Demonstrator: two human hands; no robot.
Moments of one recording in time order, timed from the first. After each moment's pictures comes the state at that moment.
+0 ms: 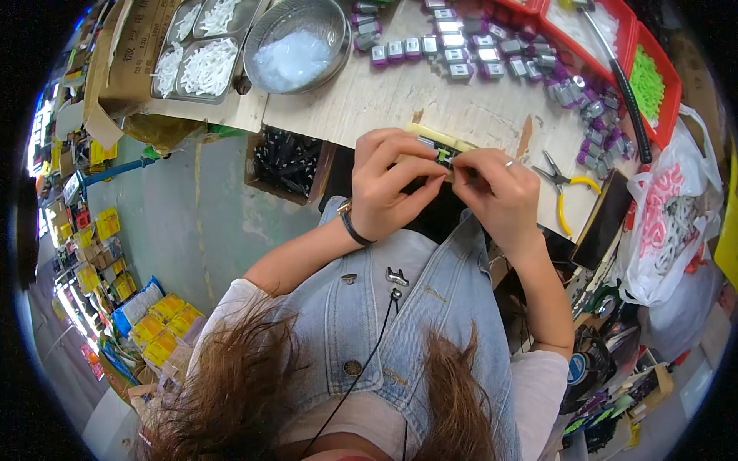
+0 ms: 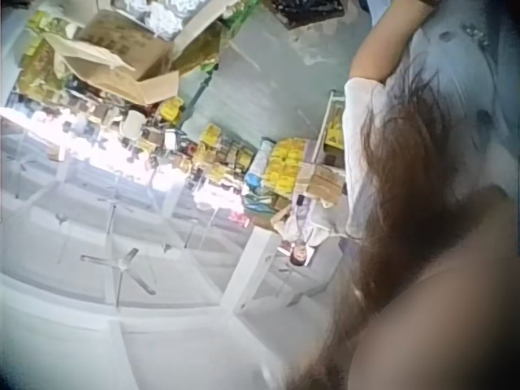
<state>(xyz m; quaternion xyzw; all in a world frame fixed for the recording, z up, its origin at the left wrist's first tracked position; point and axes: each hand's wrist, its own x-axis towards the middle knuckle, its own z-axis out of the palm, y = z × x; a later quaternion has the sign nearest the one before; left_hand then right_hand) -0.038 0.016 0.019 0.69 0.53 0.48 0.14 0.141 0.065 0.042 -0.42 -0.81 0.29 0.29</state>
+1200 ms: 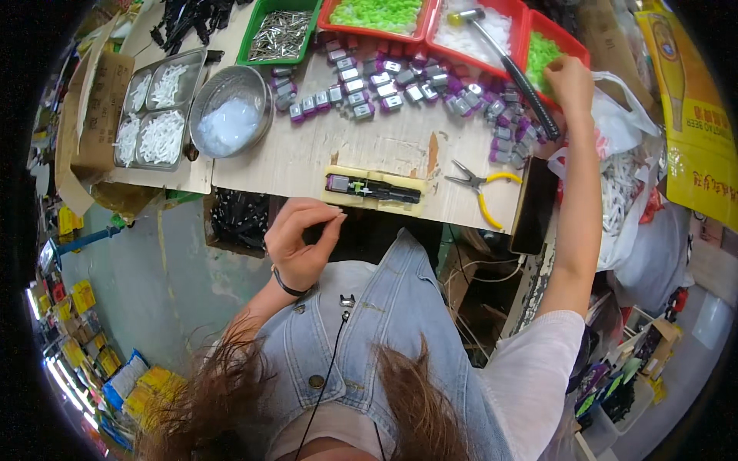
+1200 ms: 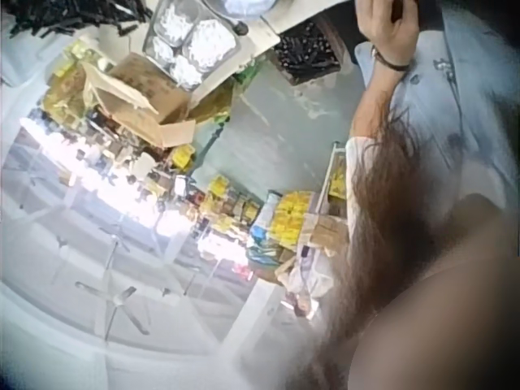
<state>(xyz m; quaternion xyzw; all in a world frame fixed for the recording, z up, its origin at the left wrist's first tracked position) -0.042 -0.005 0.046 0.60 0.53 0.54 0.27 0.346 0.302 0.051 -0.68 -0.73 -0.06 0.09</state>
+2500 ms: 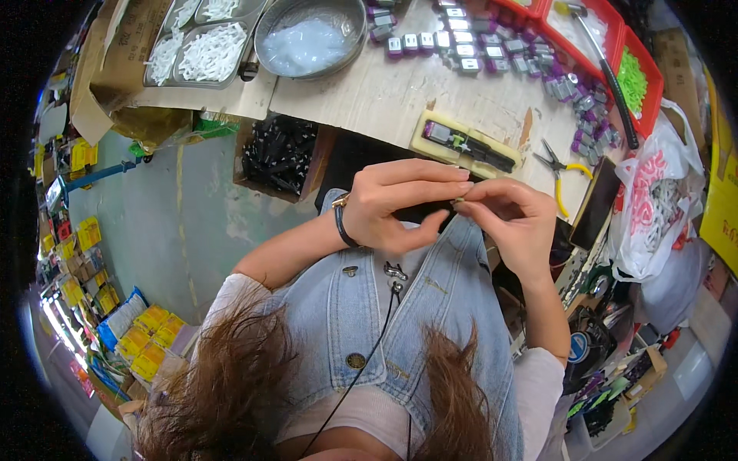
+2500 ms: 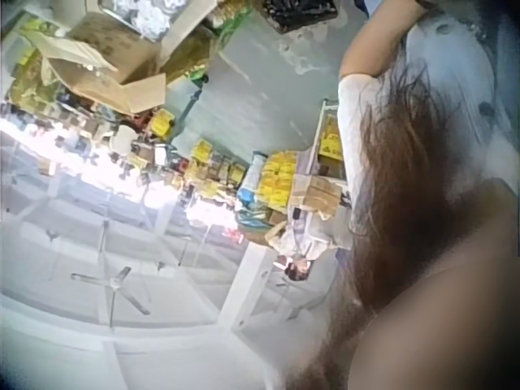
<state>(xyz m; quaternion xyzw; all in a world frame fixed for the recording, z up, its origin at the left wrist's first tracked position) -0.058 -0.003 0.040 0.67 0.34 0.58 0.32 0.143 0.019 0.091 -0.50 -0.56 0.60 0.28</state>
